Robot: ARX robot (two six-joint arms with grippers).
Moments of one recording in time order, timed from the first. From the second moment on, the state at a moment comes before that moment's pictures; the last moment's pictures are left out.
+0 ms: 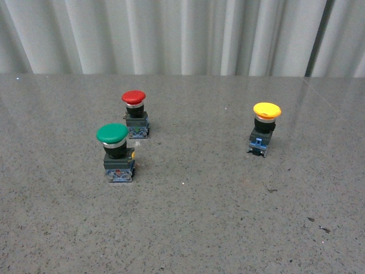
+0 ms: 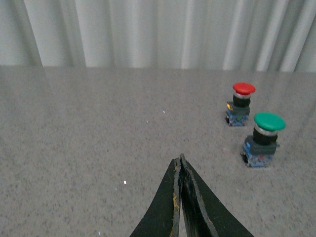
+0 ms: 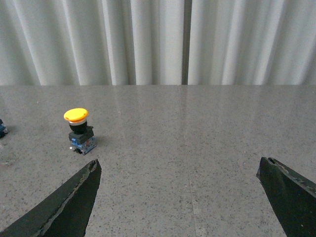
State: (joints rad) left arm 0.00 0.08 0.01 0.02 0.00 0.00; right arm 0.00 0.00 0.01 0.00 0.00 0.00
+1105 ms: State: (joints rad) left arm 0.00 0.01 0.01 0.00 0.00 0.00; right arm 0.03 0.03 0.02 -0.01 0.09 0.04
